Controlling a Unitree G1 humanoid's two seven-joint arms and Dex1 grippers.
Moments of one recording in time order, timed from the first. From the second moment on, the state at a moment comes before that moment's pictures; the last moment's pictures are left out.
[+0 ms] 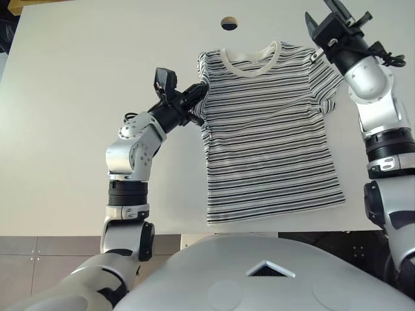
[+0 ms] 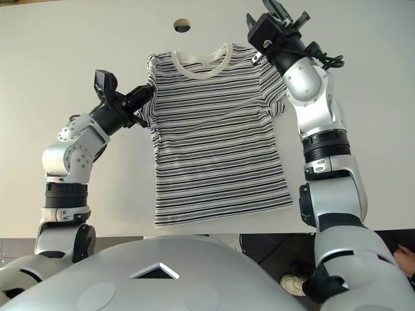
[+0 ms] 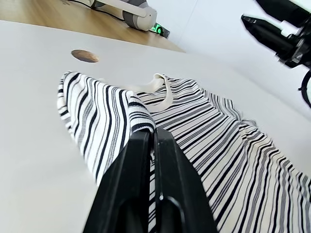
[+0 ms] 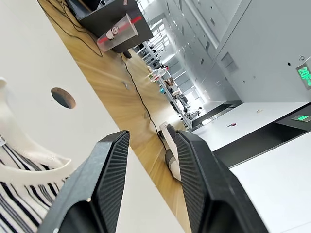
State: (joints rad) left arm -0.19 0.22 0.03 0.06 -0.45 0.51 -0.58; right arm -0.61 -0.48 0.21 0.65 -0.34 -0.42 0.21
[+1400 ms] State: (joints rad) left arm -0.25 0.08 0.02 0.04 -0.49 0.50 -0.56; right arm -0.71 -0.48 0.02 1.27 -0.10 -0.21 0.50
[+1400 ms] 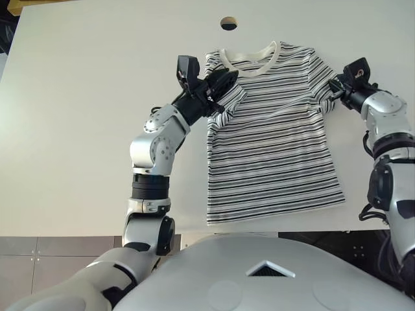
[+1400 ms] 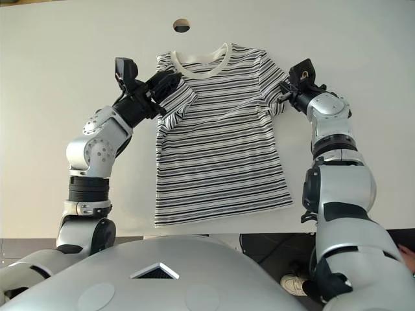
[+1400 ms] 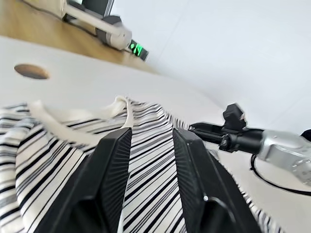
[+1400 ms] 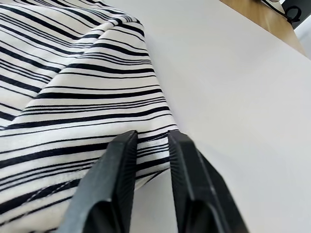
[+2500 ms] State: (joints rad) left arm -0.24 0.16 0.08 -0.03 -0.53 0.51 -0.55; right arm -0.72 -0.51 -0.06 1.29 -0.07 -0.16 0.55
